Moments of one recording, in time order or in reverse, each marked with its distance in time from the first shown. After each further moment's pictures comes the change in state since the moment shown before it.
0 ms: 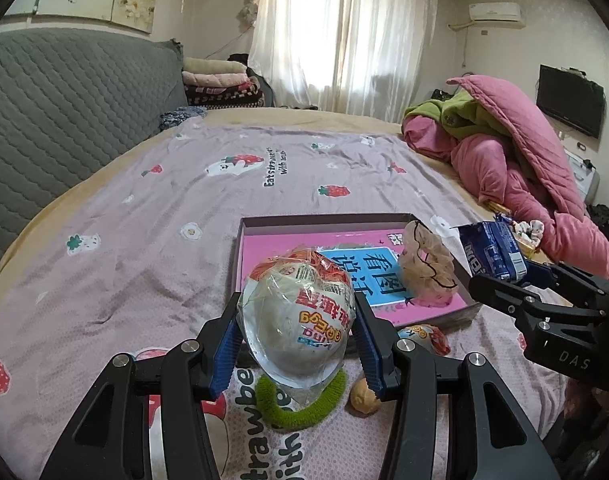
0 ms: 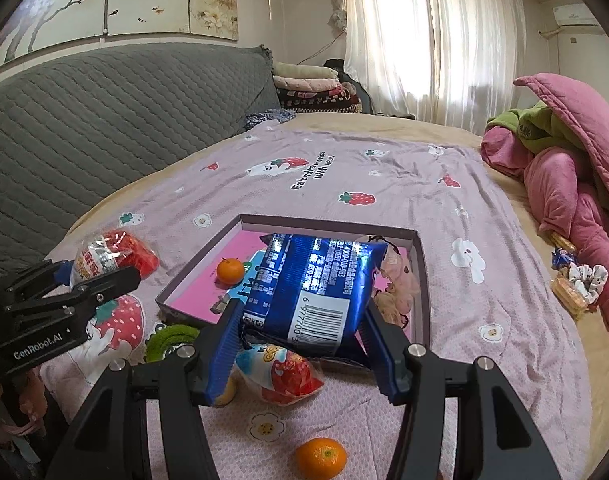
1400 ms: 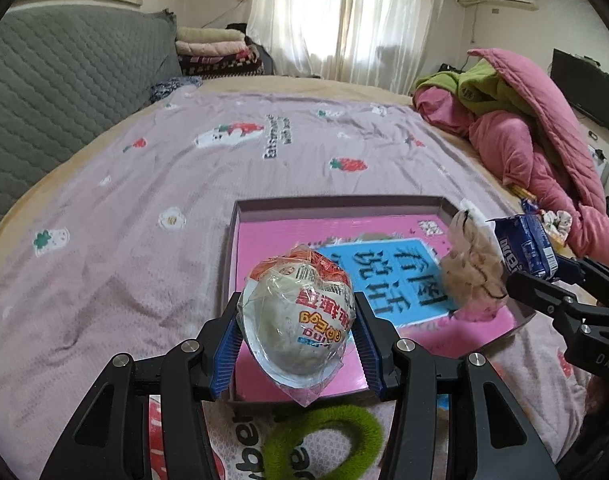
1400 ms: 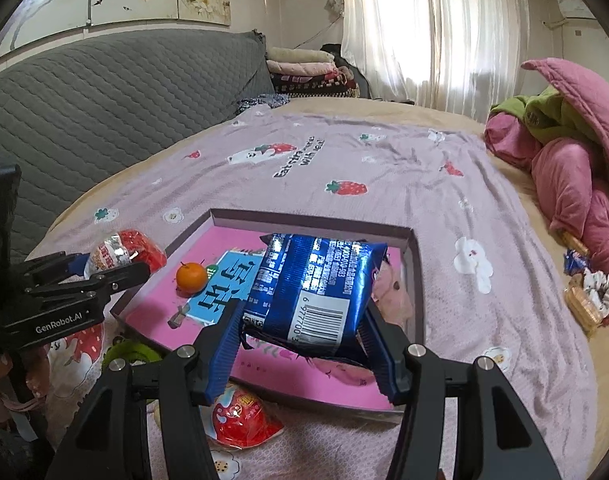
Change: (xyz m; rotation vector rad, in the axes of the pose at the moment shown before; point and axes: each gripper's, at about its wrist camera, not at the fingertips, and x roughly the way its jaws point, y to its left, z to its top) left arm 0.097 0.016 0.020 -0.009 0.122 0.008; right arm 0.063 -0.029 0.013 -0.001 0.071 -0.008
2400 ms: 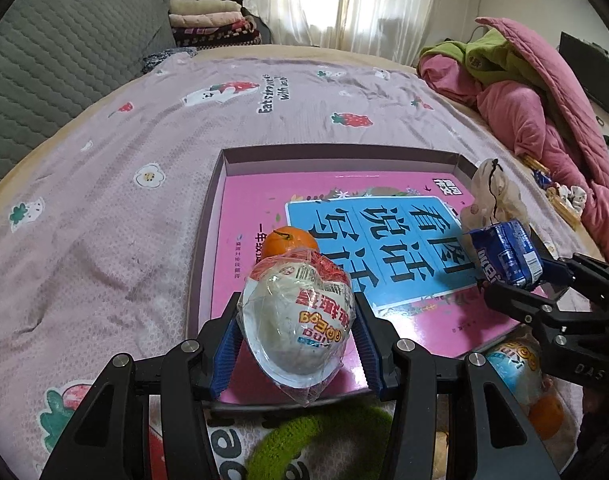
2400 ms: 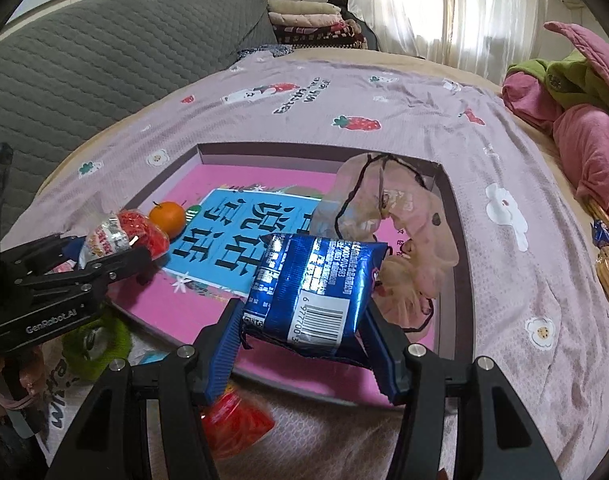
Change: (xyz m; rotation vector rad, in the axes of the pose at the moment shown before) left arm 0.050 -0.005 -0.017 0.006 0.098 0.000; right arm 0.063 -0.006 -0.021 -0.010 0.174 0.007
